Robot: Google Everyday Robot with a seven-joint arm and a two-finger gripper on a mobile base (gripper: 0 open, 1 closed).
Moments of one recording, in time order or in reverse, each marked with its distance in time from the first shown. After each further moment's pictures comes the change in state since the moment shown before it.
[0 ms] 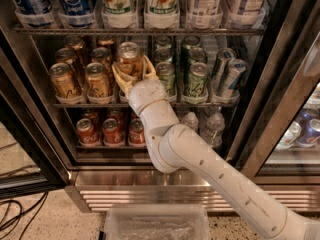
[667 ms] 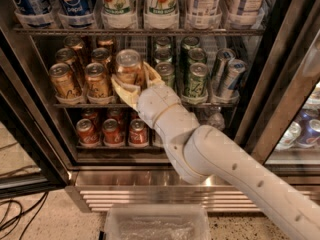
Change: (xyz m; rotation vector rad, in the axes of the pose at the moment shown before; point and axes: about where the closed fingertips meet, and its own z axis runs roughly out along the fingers) arm -0.029 0.017 -0.045 -0.197 0.078 0.030
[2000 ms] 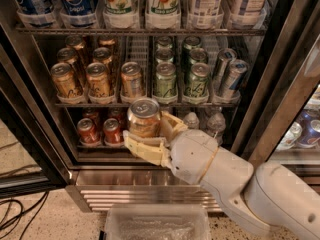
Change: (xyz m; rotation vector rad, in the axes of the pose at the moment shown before) arm -0.020 0.061 -0.138 -0.341 0.091 0.214
